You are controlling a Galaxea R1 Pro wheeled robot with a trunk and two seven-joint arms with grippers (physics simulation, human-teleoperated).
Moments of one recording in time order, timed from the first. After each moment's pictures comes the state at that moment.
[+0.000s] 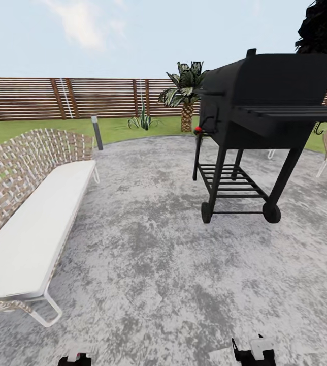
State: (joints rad) left arm -0.40 0.10 -0.01 -0.15 0.02 -0.22 -0.10; right arm -0.37 -0.09 -0.16 -0.11 0.32 -0.66 -0.10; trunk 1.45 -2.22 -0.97
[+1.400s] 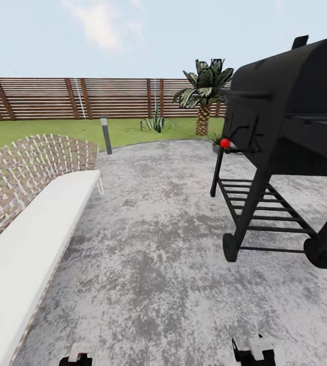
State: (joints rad) left arm -0.40 0.10 -0.01 -0.15 0.02 -0.22 -0.10; right arm -0.37 -0.09 -0.16 -0.11 0.32 -0.66 -0.10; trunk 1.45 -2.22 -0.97
